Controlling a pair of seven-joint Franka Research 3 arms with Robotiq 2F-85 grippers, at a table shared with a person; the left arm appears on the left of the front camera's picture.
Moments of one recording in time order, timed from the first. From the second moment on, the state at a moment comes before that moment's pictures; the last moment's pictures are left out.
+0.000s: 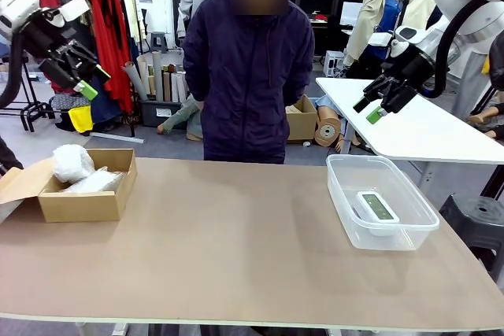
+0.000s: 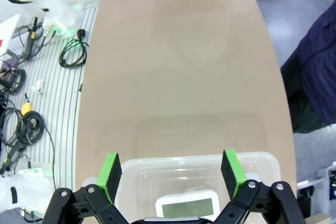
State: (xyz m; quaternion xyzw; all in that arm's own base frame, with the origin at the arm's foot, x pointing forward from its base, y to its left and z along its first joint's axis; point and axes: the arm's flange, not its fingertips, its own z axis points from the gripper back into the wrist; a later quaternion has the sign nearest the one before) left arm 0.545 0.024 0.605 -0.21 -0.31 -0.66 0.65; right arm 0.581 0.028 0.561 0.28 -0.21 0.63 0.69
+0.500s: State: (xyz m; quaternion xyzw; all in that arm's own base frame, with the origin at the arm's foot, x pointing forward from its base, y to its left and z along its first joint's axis) left arm 0.552 0.035 0.589 -0.24 -0.34 -0.62 0.66; right arm 0.581 0.028 0.561 0.28 -0.21 0.63 0.69
